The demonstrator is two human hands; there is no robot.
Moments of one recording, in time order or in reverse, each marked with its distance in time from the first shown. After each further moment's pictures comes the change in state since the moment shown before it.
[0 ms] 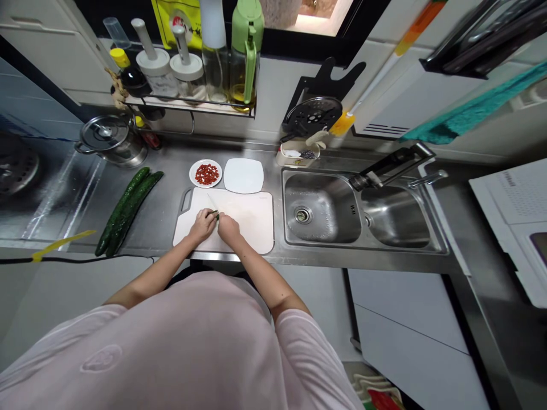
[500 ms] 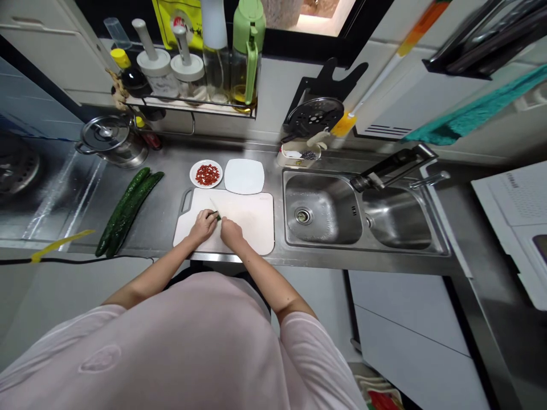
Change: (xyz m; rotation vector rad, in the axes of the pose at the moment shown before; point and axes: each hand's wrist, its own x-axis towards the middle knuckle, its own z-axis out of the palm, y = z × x) left_hand 0.000 -0.002 0.003 -0.001 0.009 0.000; right_hand -0.007 0.009 0.009 -0.033 -0.026 -0.012
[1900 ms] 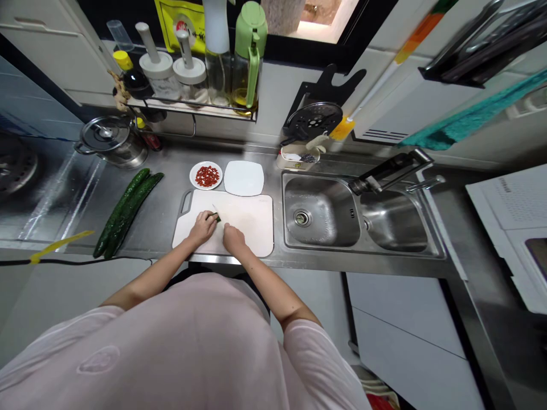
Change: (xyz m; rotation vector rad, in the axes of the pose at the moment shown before) left_hand 0.000 0.001 0.001 0.012 -0.002 -0.001; right_hand -0.011 0.009 0.008 -0.031 -0.036 0.025
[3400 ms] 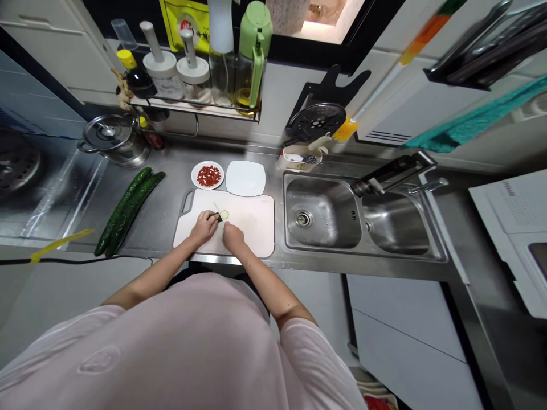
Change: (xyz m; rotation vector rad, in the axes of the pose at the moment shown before) left_hand -0.001 0.001 0.000 0.014 0.010 -0.009; right_hand 0.007 -0.003 0.000 0.010 -0.011 0.007
